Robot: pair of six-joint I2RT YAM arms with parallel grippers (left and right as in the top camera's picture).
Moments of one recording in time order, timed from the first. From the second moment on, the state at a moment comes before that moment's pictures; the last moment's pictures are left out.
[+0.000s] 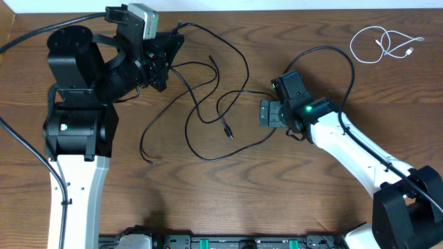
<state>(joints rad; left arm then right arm) -0.03 1.24 1.43 -0.47 0.70 0.01 0.47 1.65 1.08 -0.53 0.08 0.48</state>
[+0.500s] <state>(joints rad) -0.03 1.16 1.43 -0.47 0.70 0.01 0.47 1.81 1.05 -0.38 0.04 0.46</state>
